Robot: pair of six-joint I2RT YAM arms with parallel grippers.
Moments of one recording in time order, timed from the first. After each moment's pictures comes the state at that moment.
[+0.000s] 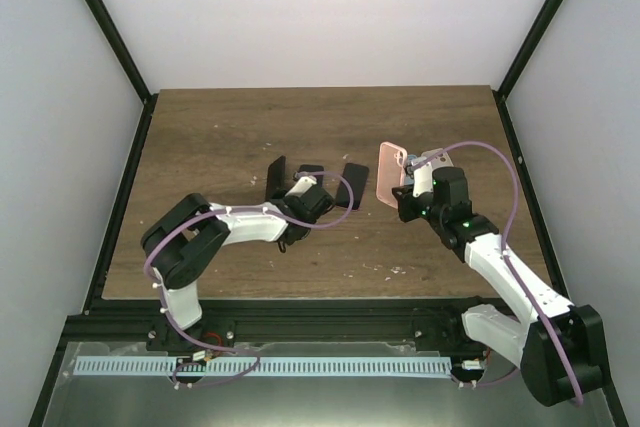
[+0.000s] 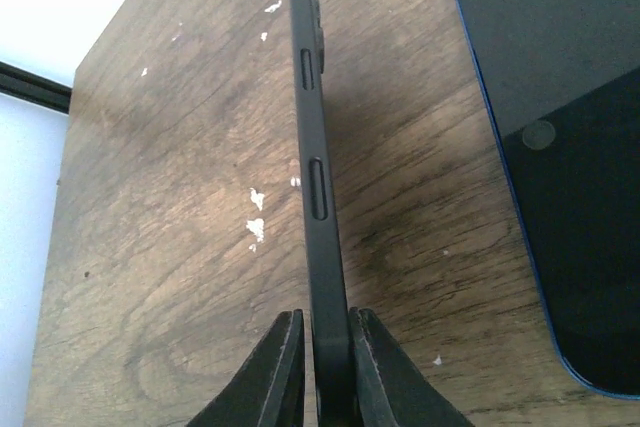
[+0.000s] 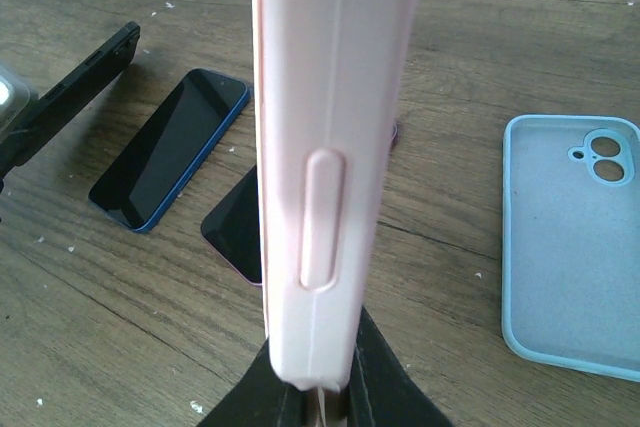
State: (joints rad) left arm -0.86 1.82 0.96 -0.23 -0.93 -0.13; right arm 0.28 1.01 0.57 -0.15 -0.24 0.07
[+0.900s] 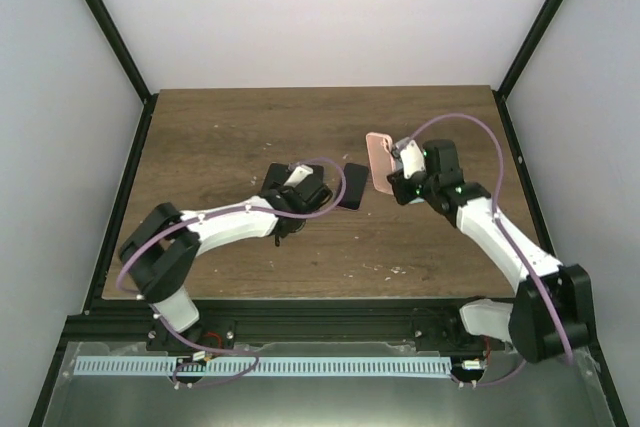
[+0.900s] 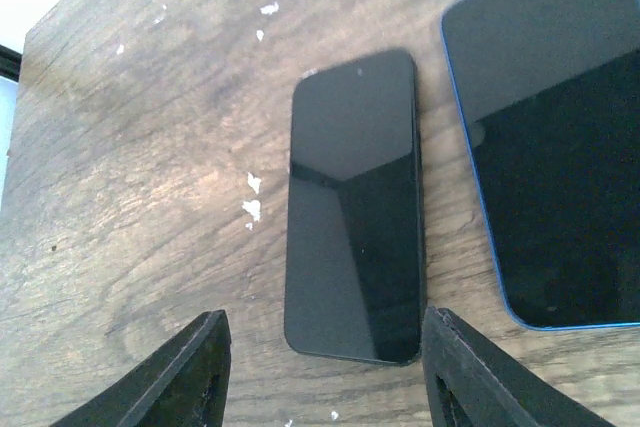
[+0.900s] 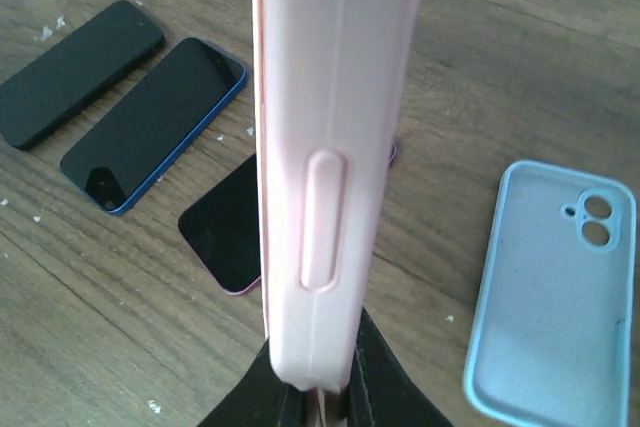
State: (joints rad) left arm -0.86 1.74 1.03 -0.44 -0.80 -0.25; right arm 0.28 1.19 0.78 -0.30 -0.26 -0.11
